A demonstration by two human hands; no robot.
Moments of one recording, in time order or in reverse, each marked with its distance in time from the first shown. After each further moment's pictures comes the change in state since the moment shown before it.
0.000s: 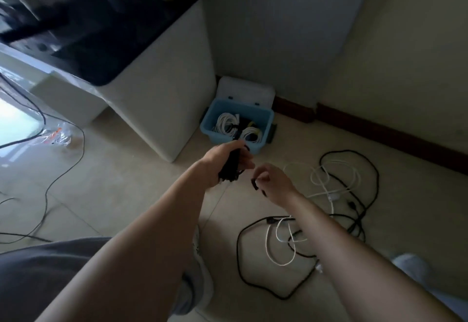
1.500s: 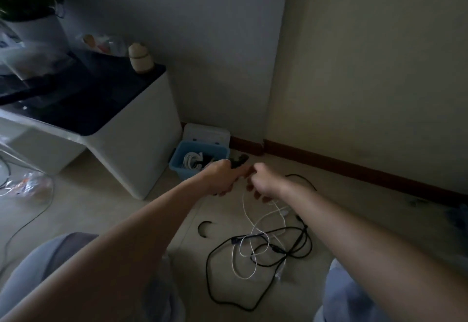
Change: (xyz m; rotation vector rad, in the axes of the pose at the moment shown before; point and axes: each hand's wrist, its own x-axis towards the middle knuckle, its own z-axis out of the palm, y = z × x) left_hand -0.096 0.040 0.119 1.058 0.001 0.344; right_hand -0.125 -0.115 -0.120 -0.254 0.003 0.066
